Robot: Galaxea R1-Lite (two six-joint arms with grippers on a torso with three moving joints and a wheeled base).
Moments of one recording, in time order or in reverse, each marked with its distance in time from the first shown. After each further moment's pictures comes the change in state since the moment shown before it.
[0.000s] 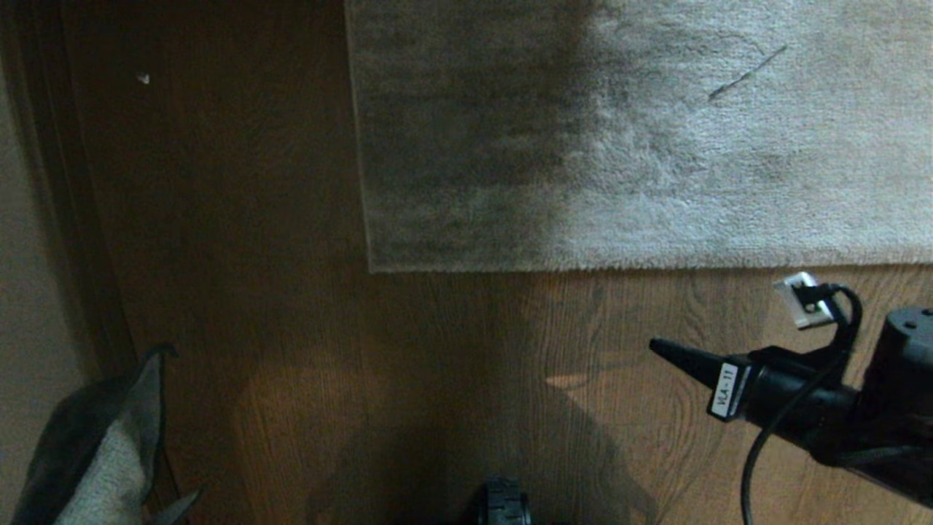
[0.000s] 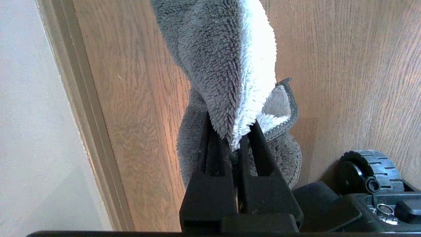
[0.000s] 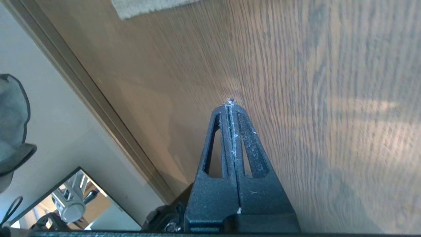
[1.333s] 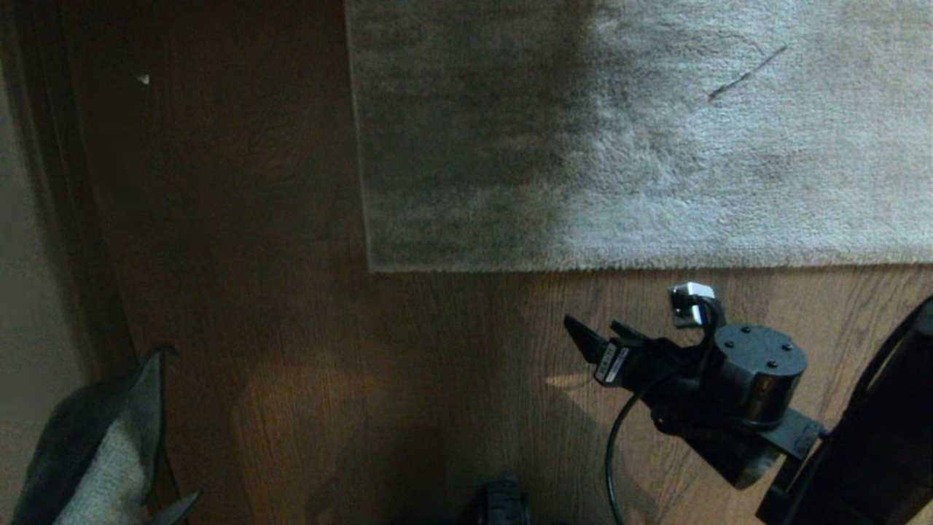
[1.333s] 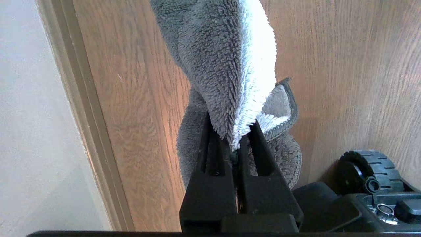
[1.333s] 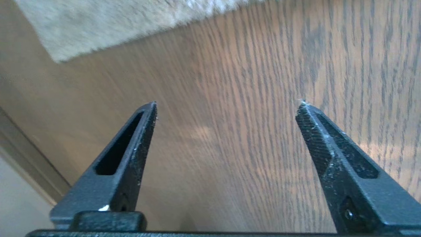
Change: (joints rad) left arm 0.000 0.000 0.000 0.000 0.000 0.000; right arm 0.191 0.445 -0.132 -0.407 -0.433 -0.006
